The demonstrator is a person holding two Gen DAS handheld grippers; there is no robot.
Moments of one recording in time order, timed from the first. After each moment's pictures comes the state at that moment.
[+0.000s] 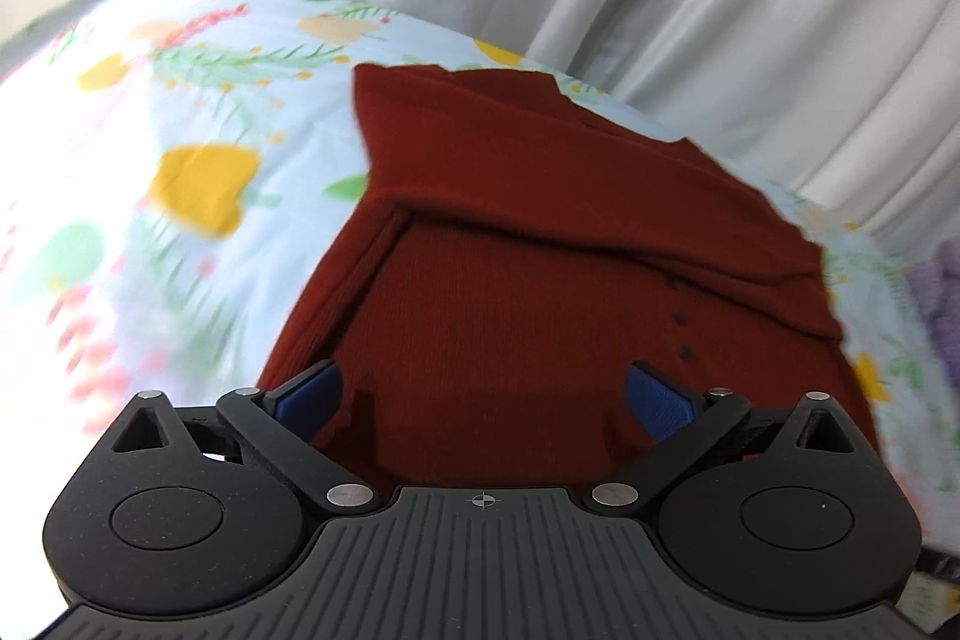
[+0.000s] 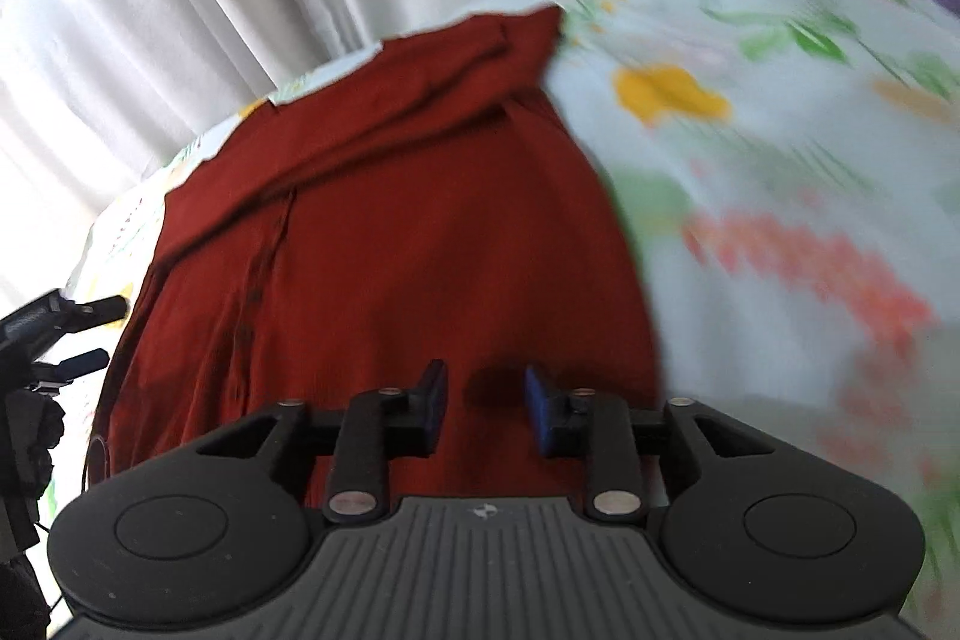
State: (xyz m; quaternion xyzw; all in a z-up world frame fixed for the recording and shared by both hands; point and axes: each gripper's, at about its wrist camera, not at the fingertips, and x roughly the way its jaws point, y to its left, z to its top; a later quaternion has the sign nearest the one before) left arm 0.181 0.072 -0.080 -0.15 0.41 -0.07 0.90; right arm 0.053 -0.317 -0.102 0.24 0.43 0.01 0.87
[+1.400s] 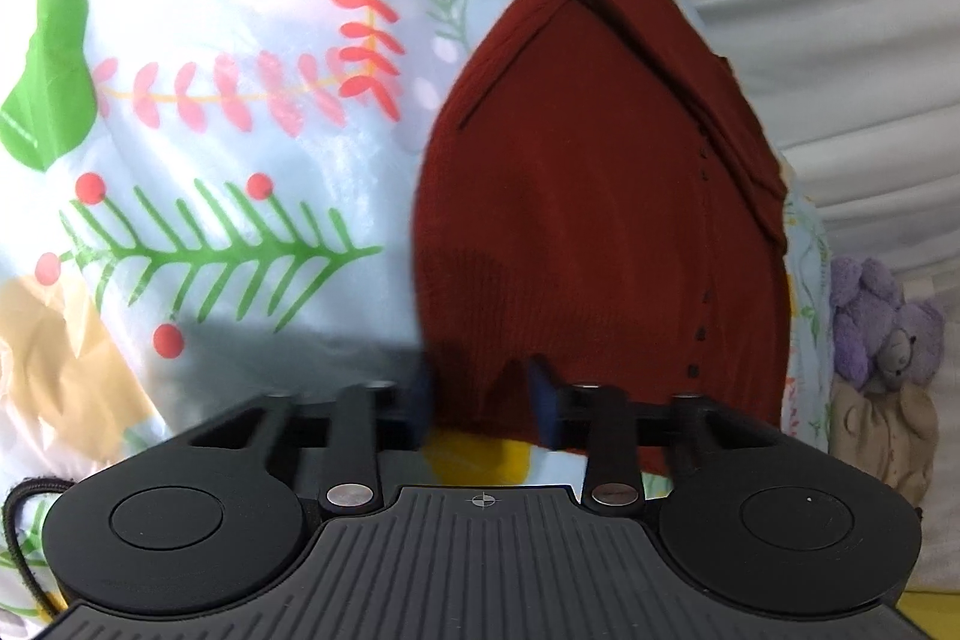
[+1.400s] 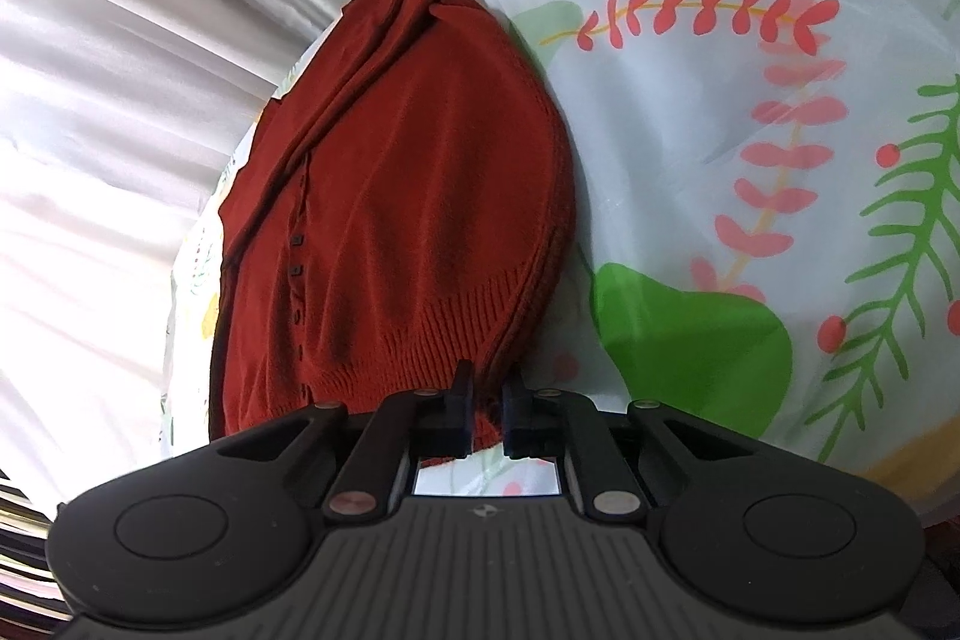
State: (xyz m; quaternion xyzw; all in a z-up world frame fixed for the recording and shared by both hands) left arm 0.071 0.169 -0.127 -0.32 0.54 -0.09 0.77; right arm -0.003 -0.354 -0.134 0.42 0.45 0.05 0.79
